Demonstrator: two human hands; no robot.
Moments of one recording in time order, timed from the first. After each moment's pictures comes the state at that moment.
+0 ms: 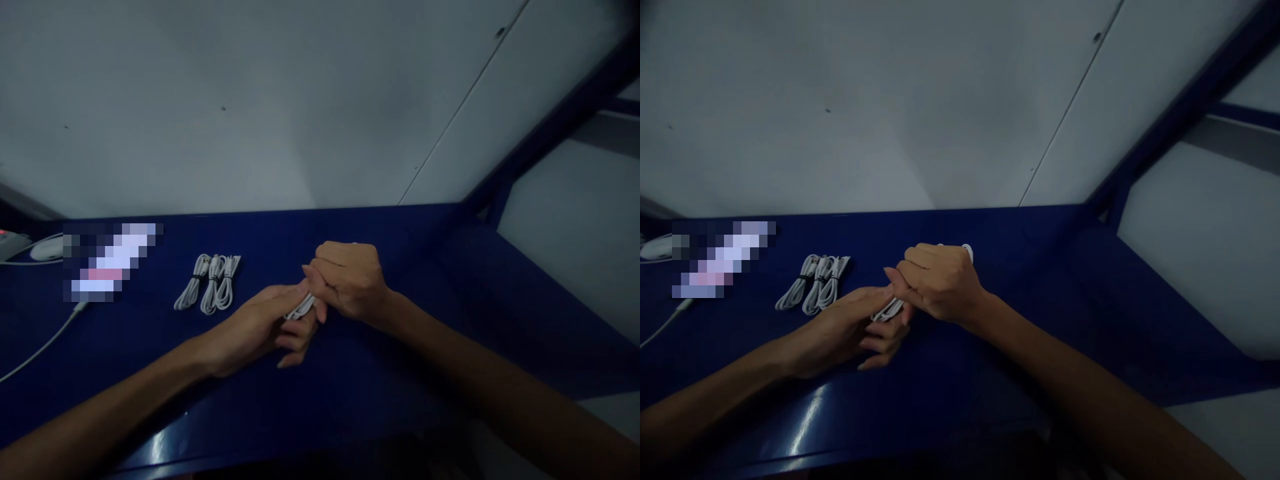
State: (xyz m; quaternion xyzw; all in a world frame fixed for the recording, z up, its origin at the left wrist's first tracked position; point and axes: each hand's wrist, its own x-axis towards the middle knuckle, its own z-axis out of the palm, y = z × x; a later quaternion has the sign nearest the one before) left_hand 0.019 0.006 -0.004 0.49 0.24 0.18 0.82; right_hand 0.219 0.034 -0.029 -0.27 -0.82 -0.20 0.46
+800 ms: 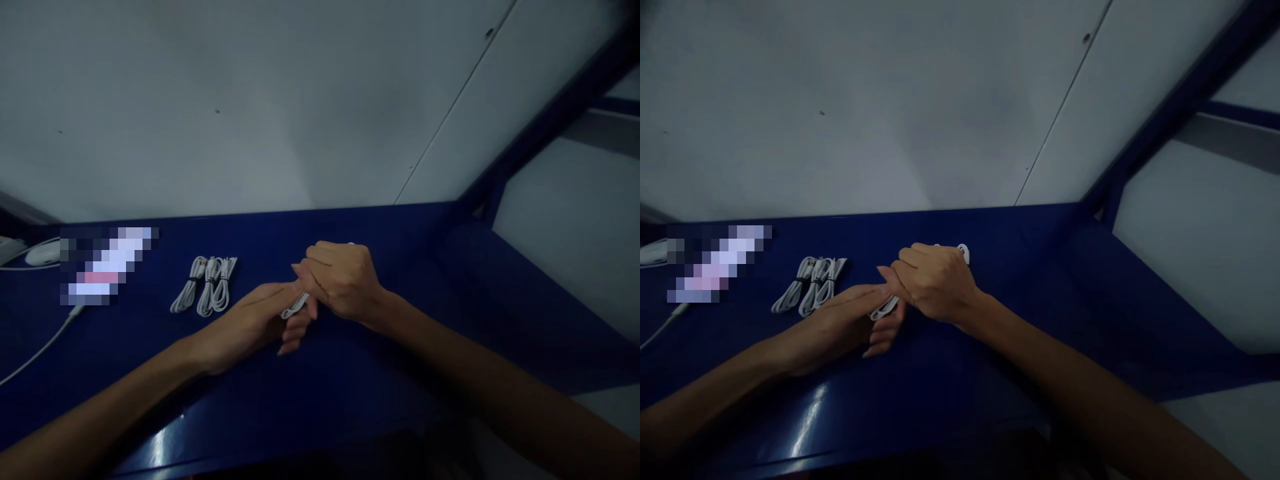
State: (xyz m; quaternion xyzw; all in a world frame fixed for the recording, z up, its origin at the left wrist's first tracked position) left_hand 0.019 0.009 -0.006 0.49 0.28 0.19 0.80; right_hand 0.216 0.033 -0.027 -0.28 -0.82 -0.22 0.45
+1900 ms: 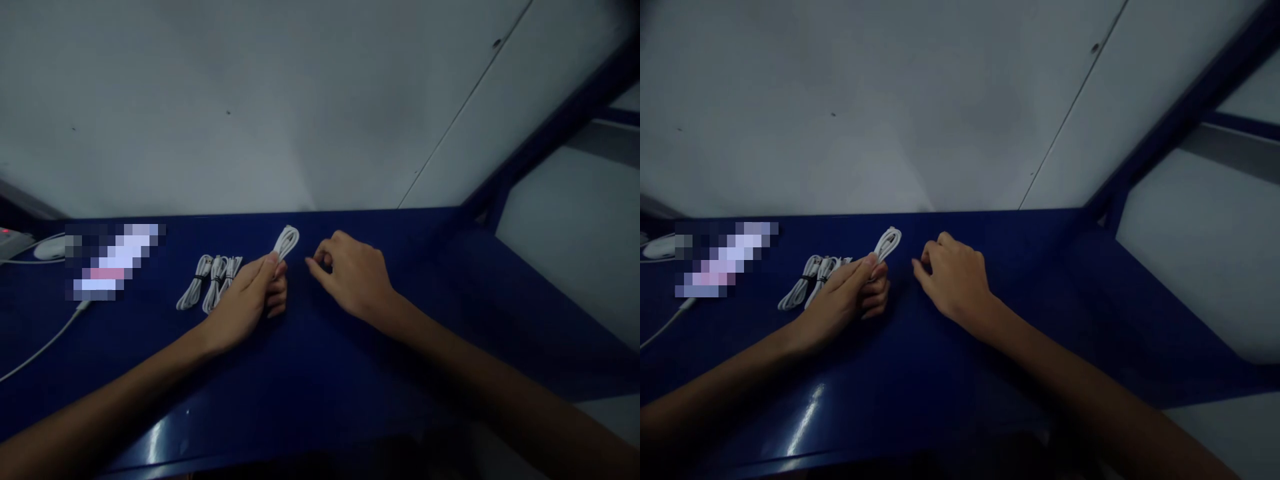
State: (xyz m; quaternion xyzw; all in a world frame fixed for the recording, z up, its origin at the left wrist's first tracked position) left_hand 0.012 0.028 -0.030 0.54 0.35 0.37 0.67; right_hand 0.221 0.029 -0.032 -0.60 -0.75 -0.01 0.27
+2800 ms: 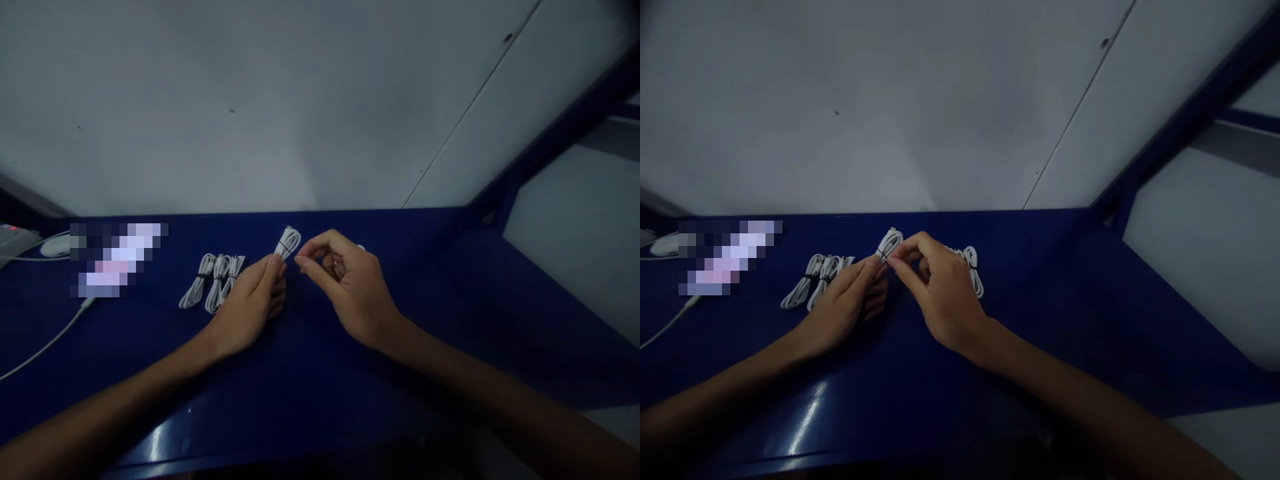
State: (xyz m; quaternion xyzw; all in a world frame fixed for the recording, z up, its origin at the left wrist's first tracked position) left_hand 0.012 0.021 -0.034 0.55 0.40 0.38 0.63; right_hand 0.200 0.002 -0.015 -0.46 -0.69 0.26 0.50
